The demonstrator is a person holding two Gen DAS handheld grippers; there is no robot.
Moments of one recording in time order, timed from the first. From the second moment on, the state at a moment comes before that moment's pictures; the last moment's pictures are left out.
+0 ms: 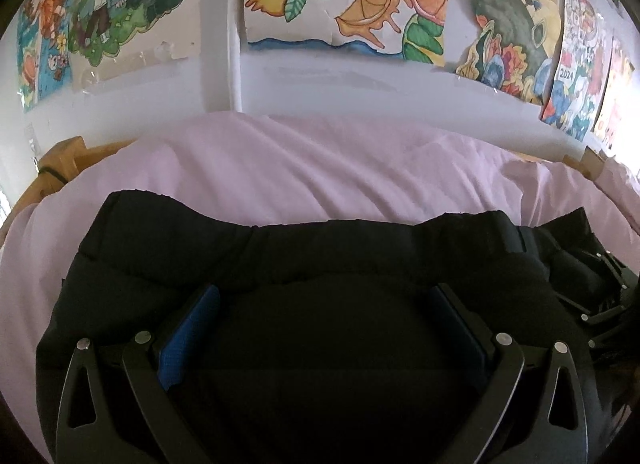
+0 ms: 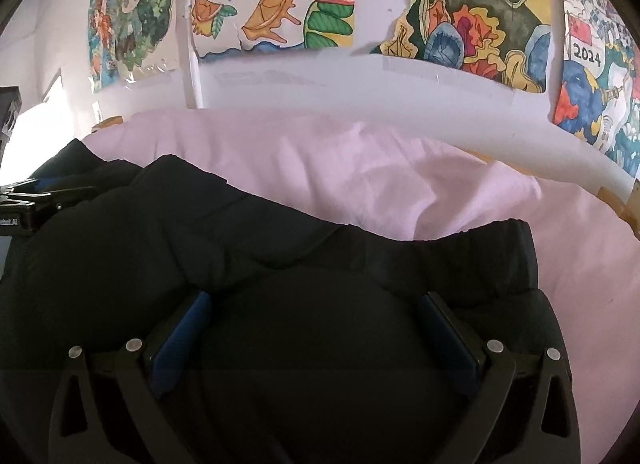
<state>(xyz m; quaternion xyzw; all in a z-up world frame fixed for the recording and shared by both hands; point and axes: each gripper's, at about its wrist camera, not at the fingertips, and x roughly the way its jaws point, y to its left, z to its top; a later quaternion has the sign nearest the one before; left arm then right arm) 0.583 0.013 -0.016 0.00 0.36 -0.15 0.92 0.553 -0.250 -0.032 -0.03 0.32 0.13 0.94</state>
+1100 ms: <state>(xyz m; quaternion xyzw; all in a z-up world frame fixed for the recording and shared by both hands) 0.554 0.002 -0.005 0.04 0.35 -0.11 0.93 0.514 -0.255 -0.015 -0.03 0.30 0.12 0.94</state>
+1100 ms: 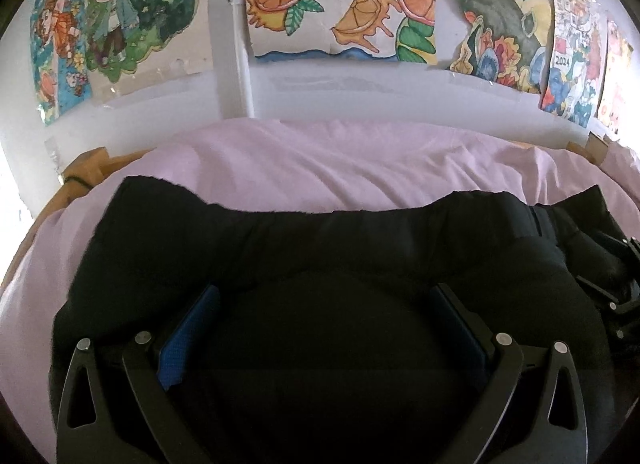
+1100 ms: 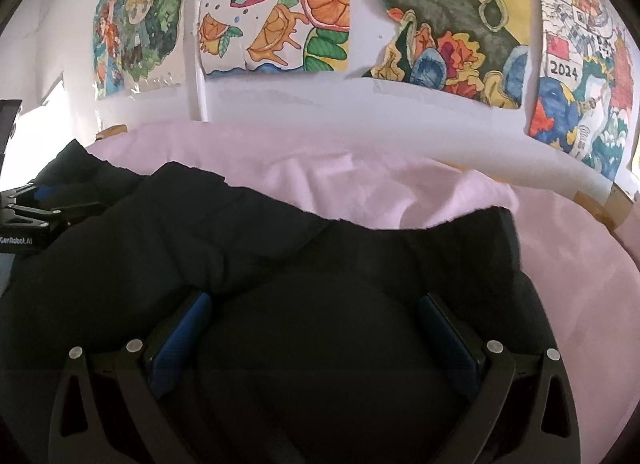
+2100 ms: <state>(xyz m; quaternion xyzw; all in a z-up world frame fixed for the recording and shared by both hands) 0.455 0.006 0.073 -0.07 0.38 -0.10 0.92 0.432 -0.366 0.023 0.10 0.35 0.20 0.91</state>
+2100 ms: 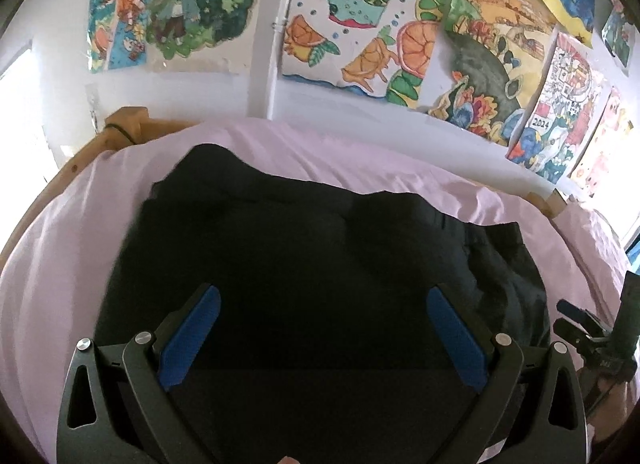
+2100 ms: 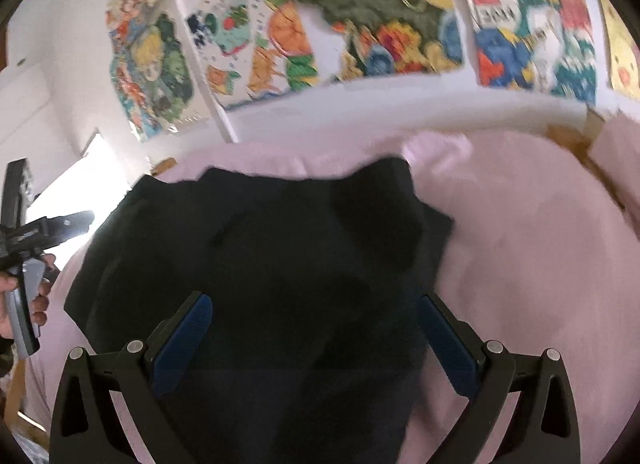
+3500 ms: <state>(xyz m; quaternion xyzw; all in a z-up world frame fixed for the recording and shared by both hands) 0.435 0.127 -0.007 -0.01 0.43 -0.15 0.89 0.443 -0.396 -0.069 0.19 0.46 0.29 0.82</state>
